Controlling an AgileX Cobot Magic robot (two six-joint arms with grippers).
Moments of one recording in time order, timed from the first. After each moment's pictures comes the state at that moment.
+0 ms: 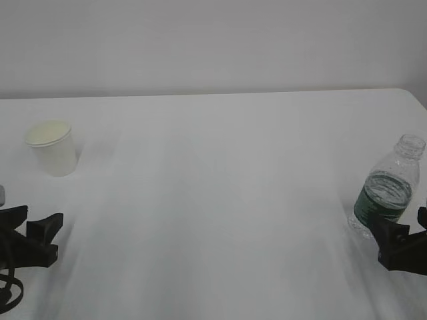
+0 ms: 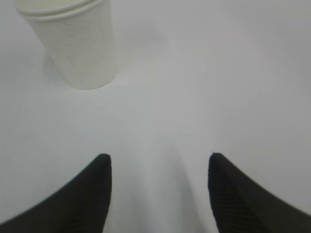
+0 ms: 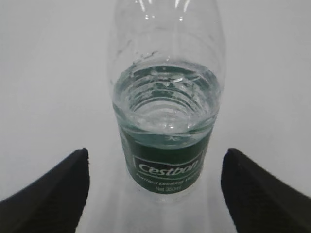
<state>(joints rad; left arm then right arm) -0.30 1.85 -0.17 -0.12 -1.14 0.03 0.15 1.74 -0.07 0.06 -1.14 -0.01</state>
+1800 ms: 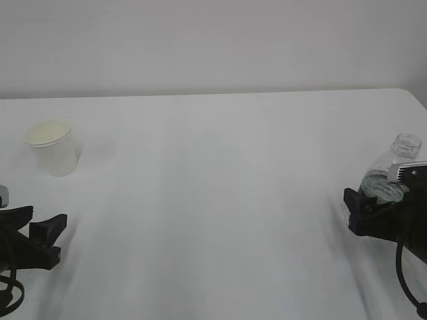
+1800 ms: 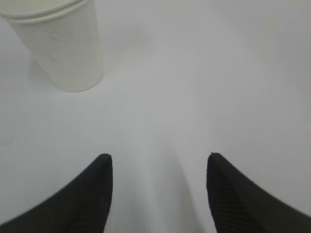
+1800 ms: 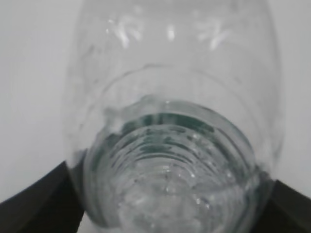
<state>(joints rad) -0.30 1.85 -0.17 -0.08 -1.14 0.03 0.15 1.92 -0.29 0.06 -1.15 -0.01</state>
